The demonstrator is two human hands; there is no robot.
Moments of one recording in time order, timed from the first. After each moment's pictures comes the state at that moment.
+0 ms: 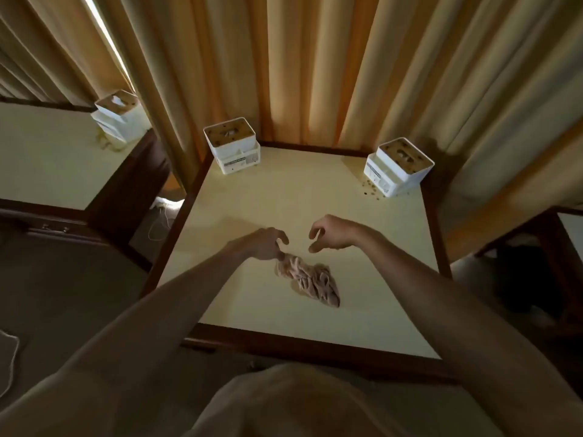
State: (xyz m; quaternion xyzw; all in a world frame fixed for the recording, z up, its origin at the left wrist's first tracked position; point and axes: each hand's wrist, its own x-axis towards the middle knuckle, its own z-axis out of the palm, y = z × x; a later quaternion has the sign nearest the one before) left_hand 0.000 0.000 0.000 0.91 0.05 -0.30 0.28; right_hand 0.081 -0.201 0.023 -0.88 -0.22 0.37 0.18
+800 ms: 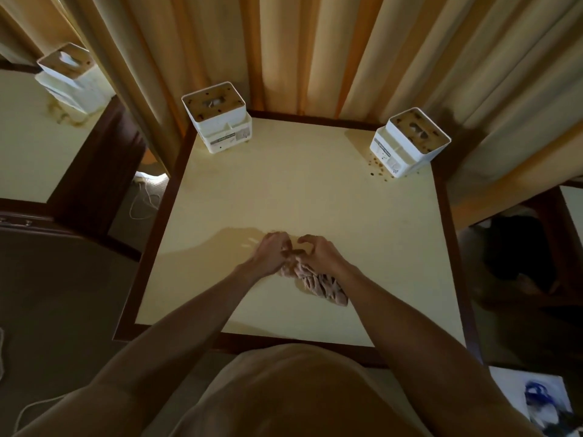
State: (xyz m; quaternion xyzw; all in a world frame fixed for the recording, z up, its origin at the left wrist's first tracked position) left_hand 0.013 0.004 -0.092 0.93 0.04 -0.16 0.33; right_hand 0.054 -0.161 -0.089 -0.89 -0.09 0.32 0.31
